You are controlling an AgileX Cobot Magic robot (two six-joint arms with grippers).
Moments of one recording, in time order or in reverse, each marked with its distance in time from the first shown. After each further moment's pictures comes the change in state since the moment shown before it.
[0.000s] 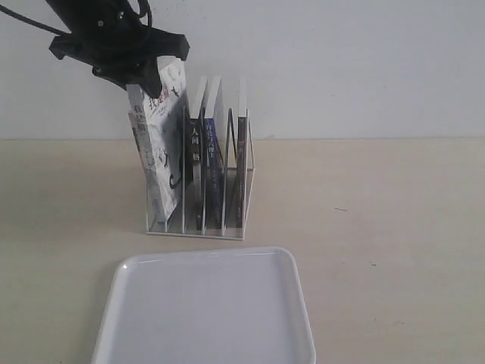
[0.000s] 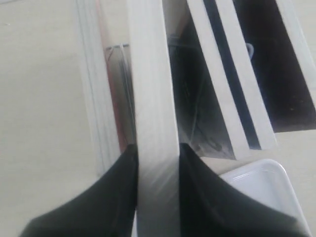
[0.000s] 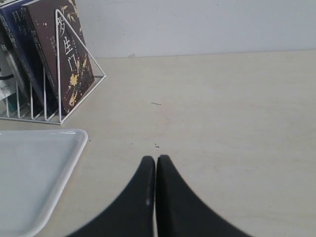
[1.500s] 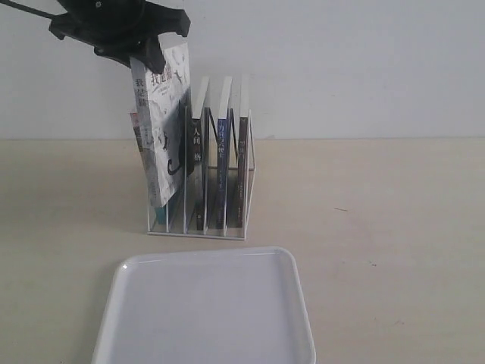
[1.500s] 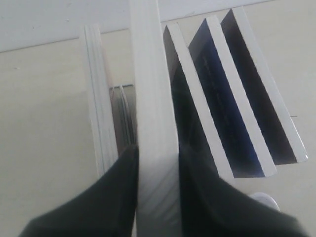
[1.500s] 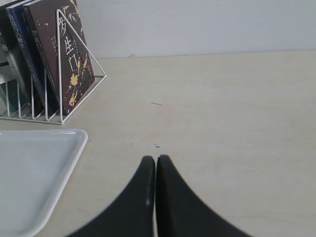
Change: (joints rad) left arm 0.000 -0.027 0.000 -0.003 -0.104 0.002; right arm 0.000 0.000 0.000 0.000 0.000 0.000
